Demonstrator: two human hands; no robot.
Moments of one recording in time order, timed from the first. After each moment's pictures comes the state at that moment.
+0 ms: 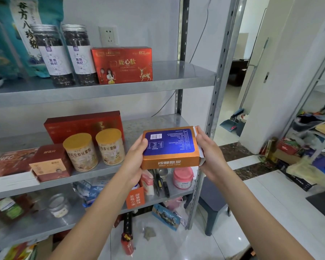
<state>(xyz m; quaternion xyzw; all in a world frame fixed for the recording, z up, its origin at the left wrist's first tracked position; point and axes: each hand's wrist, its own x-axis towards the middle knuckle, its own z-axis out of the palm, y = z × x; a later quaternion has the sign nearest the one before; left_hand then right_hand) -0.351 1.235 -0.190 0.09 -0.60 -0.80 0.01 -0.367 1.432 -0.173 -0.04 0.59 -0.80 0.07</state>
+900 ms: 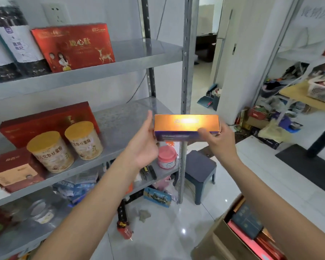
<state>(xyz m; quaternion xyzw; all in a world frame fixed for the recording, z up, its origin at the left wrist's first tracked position) -0.356 1.299 -0.175 -0.01 -0.53 -0.82 -0.22 -0.342 1.509 -0.209 -0.02 0.77 -0.59 -0.25</state>
